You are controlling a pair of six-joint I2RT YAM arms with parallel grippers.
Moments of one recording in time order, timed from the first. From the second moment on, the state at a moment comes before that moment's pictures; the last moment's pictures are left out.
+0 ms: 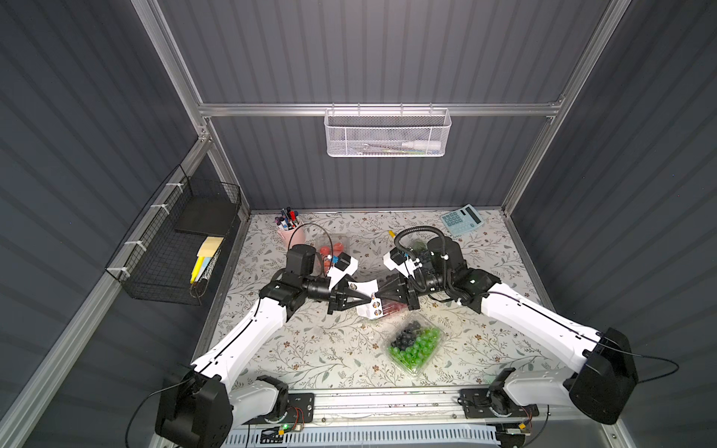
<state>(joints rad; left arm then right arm) -0.41 1.20 0.85 -0.25 1.27 0.31 0.67 1.32 1.03 -0.21 -0.92 -0.10</state>
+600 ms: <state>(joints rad) -0.41 1.20 0.86 -0.29 1.28 0.33 0.66 1.30 1.03 -0.22 -0.96 -0.12</state>
